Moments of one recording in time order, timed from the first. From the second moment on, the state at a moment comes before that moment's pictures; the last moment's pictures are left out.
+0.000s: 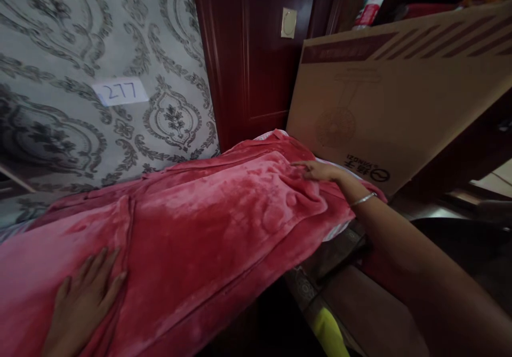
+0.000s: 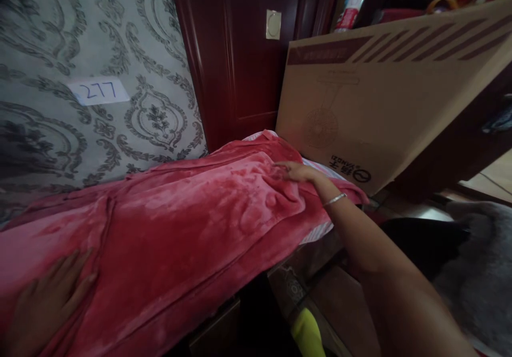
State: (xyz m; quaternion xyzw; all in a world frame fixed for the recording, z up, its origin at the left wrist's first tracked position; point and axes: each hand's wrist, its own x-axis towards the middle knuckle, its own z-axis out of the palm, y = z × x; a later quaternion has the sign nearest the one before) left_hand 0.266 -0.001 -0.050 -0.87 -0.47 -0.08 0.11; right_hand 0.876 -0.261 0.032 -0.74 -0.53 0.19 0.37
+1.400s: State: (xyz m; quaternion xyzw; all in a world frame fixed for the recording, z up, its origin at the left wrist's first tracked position) left_hand 0.274 -0.005 -0.041 -0.87 -0.47 -0.06 0.09; right_hand 0.859 -0.291 -0.057 -0.93 -0.27 -0.03 0.24
